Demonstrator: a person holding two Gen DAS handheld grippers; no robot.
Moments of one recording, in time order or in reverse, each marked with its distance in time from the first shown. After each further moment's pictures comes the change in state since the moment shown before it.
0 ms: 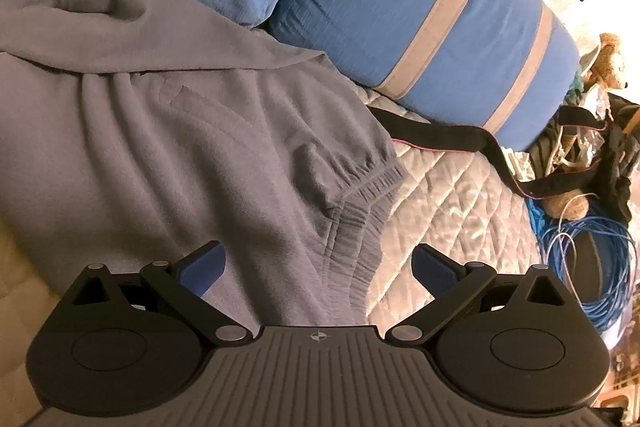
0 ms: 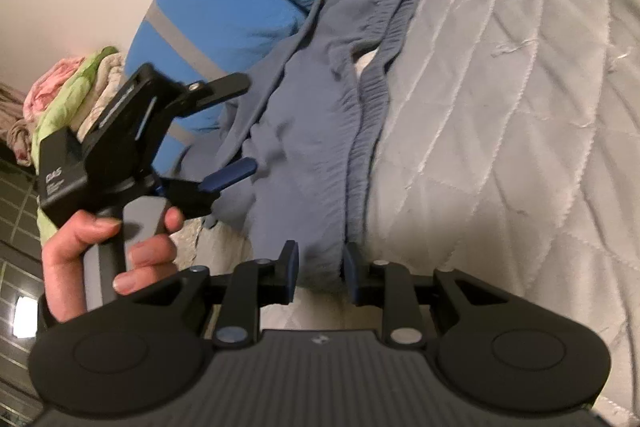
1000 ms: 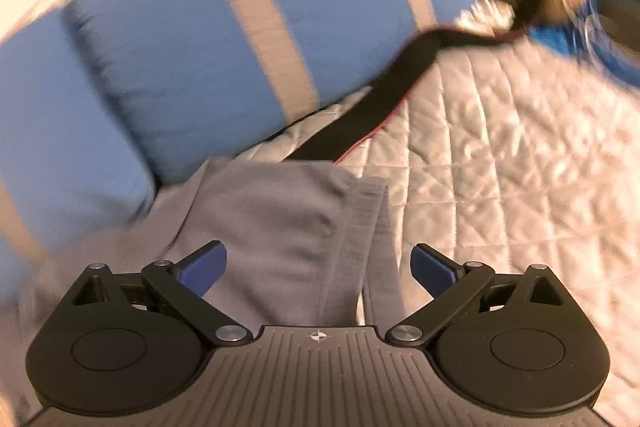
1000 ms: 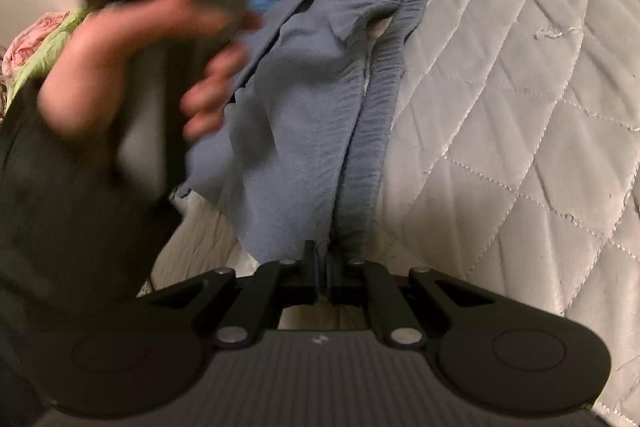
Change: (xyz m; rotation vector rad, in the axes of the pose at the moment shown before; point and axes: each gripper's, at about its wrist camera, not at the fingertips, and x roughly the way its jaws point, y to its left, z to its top) left arm 0.092 -0.137 0.004 0.939 -0.055 0.287; right arm 0.028 0.015 -0.002 -0.074 0.079 -0.084
